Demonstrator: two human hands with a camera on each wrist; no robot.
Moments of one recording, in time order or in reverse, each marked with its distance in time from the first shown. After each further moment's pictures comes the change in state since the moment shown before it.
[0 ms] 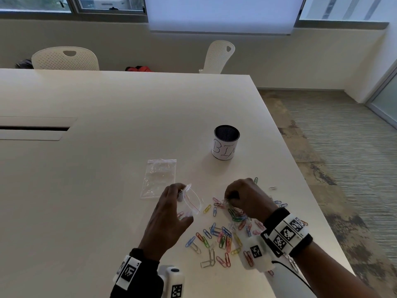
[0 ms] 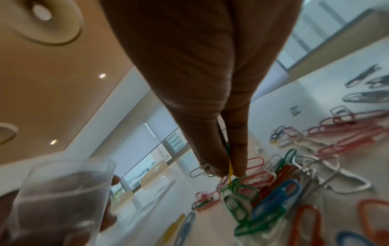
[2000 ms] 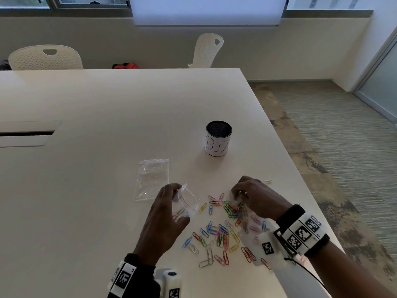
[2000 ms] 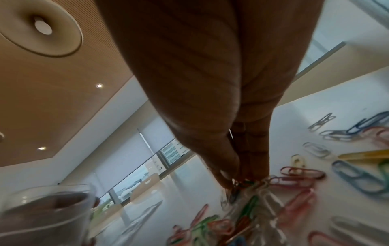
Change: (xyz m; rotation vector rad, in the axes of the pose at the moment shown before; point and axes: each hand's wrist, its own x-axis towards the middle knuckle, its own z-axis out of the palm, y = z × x) left_hand 0.000 0.007 -0.003 -0.031 0.009 0.019; right_hand -0.020 0.023 -0.016 -0.096 -0.100 0.119
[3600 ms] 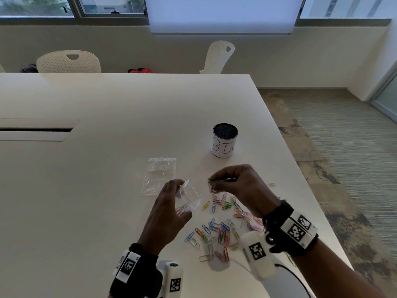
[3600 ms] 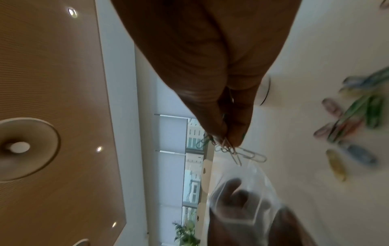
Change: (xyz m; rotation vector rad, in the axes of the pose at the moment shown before) left_hand -0.003 0.001 0.000 0.041 0.043 0.025; right_hand -0.012 -0.075 -0.018 1.004 0.107 -0.007
